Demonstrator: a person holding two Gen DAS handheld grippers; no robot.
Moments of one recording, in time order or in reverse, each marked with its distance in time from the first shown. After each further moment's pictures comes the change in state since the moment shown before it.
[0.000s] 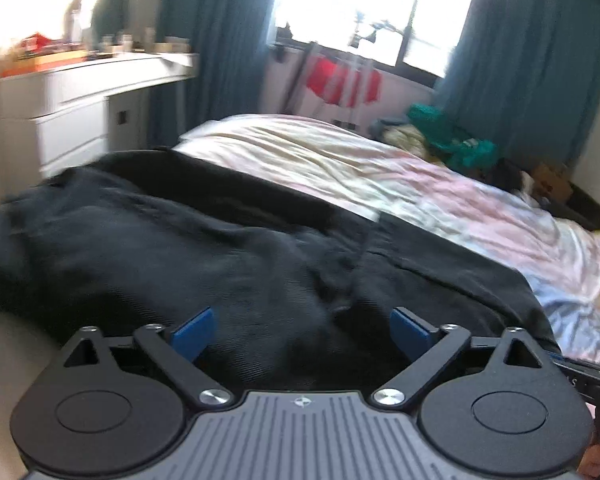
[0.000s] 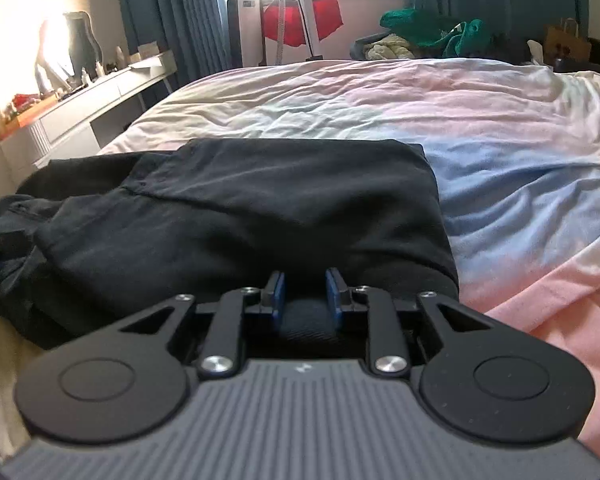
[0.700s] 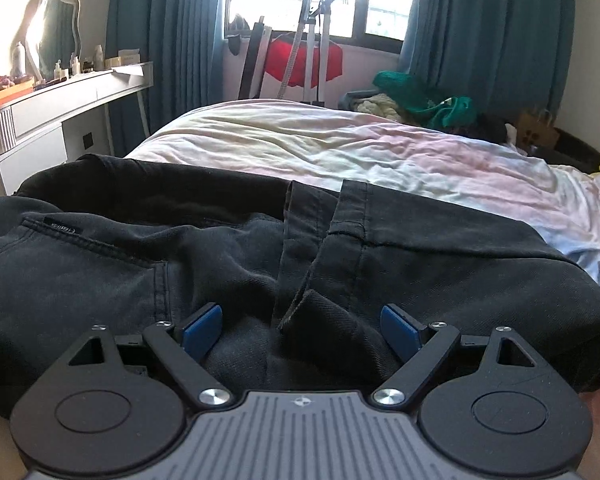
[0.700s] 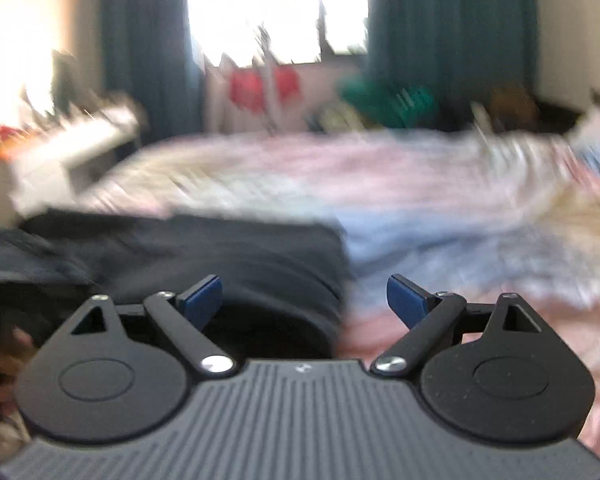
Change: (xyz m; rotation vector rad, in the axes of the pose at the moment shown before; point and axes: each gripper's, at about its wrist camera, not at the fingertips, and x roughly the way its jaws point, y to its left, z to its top) left arm 0.082 -0.048 -0.005 0.204 0.037 -0.020; right arm -0.114 -0.002 0.002 -0.049 -0.262 -0.096
